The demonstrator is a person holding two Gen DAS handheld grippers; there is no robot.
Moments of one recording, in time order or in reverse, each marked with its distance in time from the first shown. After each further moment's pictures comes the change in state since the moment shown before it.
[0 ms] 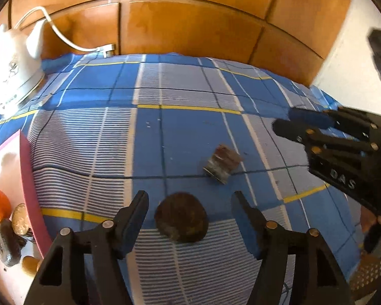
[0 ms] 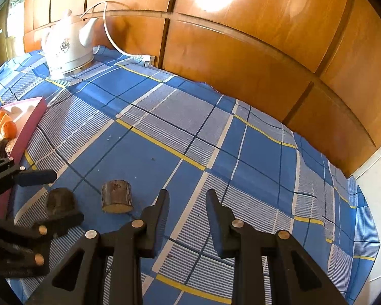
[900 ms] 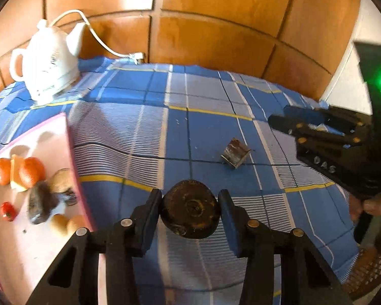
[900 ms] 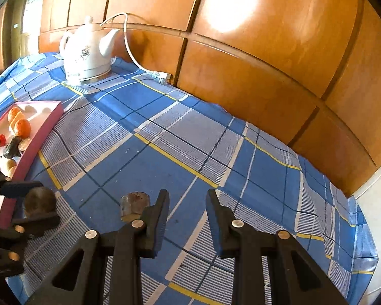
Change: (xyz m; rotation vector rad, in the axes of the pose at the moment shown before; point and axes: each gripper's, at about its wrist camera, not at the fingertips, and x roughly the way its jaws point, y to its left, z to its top) left arm -0.054 0.015 -0.030 -0.085 -0.089 0.084; right arm -0.017 0.021 0.002 -0.072 -0.115 0.021
